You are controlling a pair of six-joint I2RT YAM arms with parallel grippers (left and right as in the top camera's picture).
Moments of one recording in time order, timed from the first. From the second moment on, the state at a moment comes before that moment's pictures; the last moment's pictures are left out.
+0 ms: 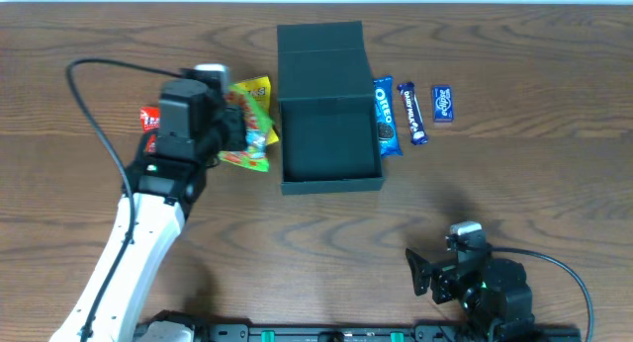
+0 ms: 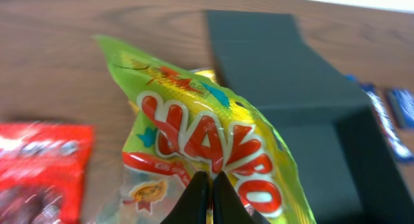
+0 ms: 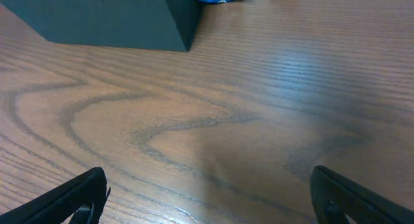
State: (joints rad) left arm -0.21 1.28 0.98 -0.38 0.10 -0.19; right arm 0.27 0.01 0.19 -0.84 -0.14 0.15
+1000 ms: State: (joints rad) left arm -0.30 1.36 1.08 -0.71 -0.04 -0.09; right arm 0.27 0.01 0.19 -0.84 -0.14 0.15
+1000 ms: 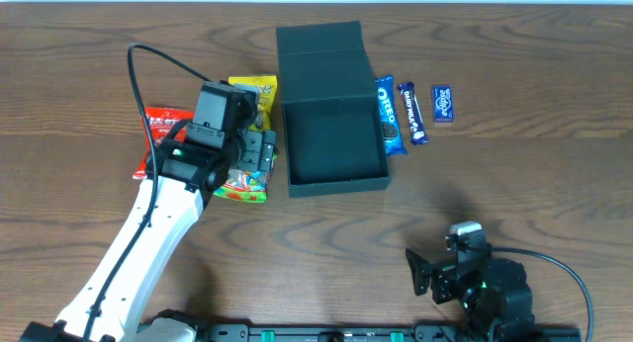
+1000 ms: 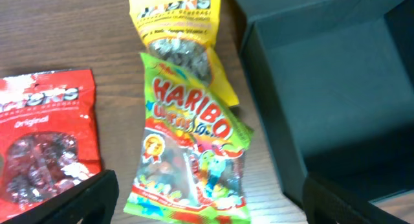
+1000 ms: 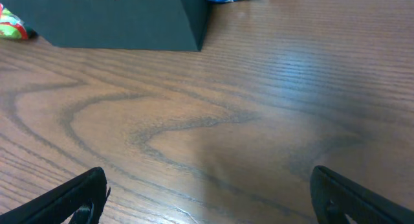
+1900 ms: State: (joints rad) left arm -0.21 1.74 0.94 -0.47 0.03 0.02; right arm 0.27 0.01 0.19 -0.84 -0.14 0.15
